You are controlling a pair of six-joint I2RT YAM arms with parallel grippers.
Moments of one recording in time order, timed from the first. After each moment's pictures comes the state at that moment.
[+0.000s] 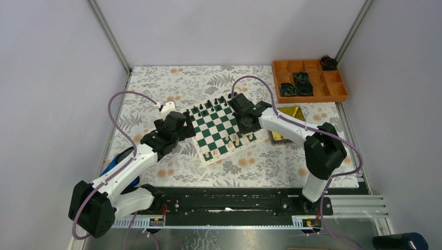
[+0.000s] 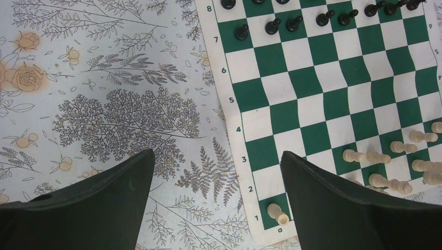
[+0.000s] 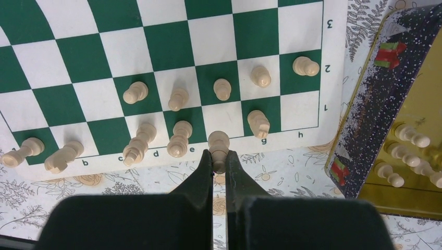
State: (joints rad) left arm -0.52 1.08 0.73 -0.42 -0.43 -0.63; right arm 0.73 1.75 1.33 -0.72 0.22 0.35
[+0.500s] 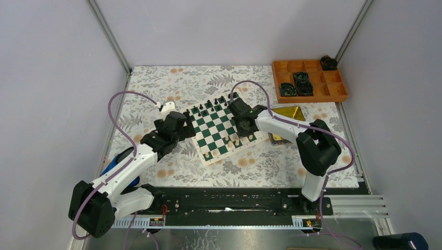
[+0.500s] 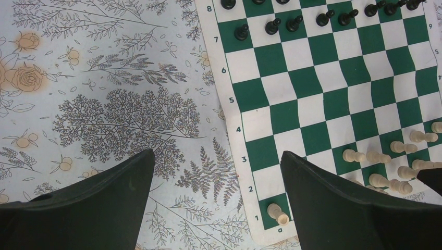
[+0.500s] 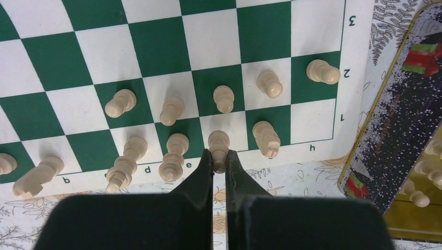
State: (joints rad) left arm -0.52 1.08 0.73 -0.42 -0.43 -0.63; right arm 0.73 1.81 1.29 -0.64 0.21 0.35
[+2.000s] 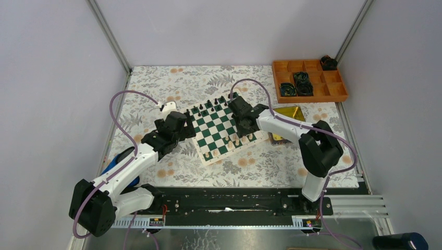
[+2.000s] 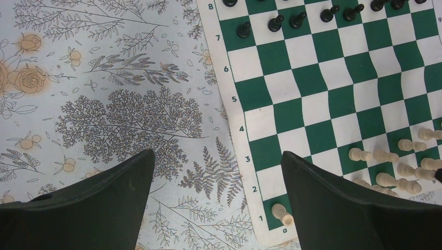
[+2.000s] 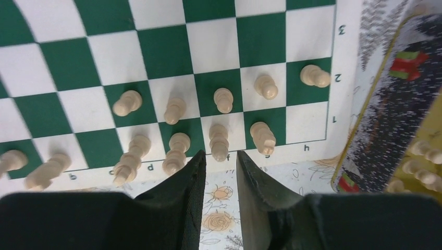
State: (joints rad) left arm -0.52 1.09 0.73 -0.42 -0.43 -0.61; right arm 0.73 1.81 1.28 -0.63 0.22 0.34
